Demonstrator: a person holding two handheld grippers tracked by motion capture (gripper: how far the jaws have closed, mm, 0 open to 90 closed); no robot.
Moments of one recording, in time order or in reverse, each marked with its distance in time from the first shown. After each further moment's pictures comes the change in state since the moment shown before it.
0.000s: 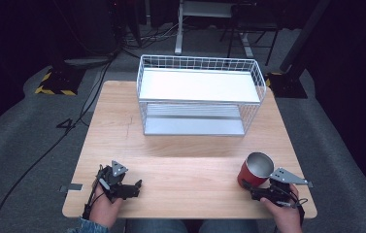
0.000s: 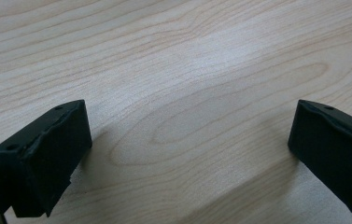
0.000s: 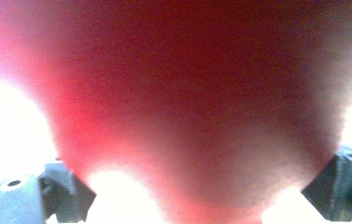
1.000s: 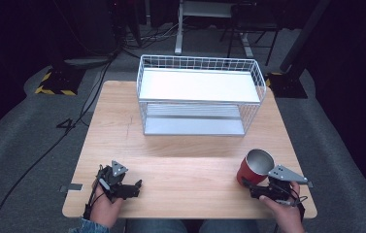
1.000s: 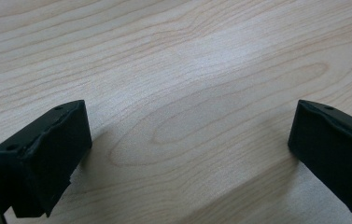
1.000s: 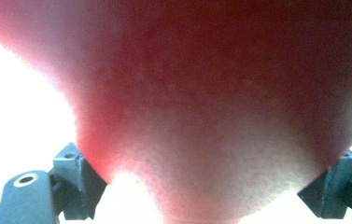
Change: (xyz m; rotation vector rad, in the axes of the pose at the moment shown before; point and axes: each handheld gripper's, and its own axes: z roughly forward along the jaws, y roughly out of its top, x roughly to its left) left arm 0.000 0.000 0.000 0.000 0.000 0.001; right arm 0.014 0.024 -0.007 0.037 -0.046 -0.037
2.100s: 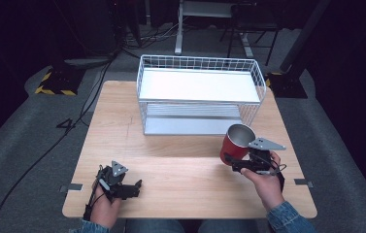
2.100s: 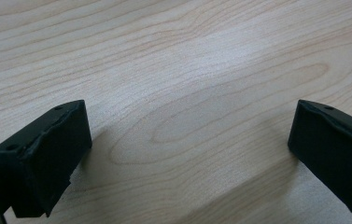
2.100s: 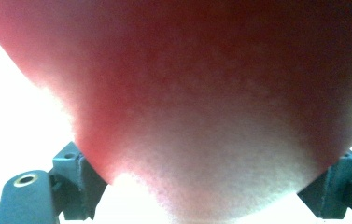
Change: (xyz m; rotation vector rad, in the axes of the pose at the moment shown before) left arm -0.001 0.000 0.000 0.001 0.003 -0.007; right arm 0.013 0.077 0.051 0.020 0.033 0.034
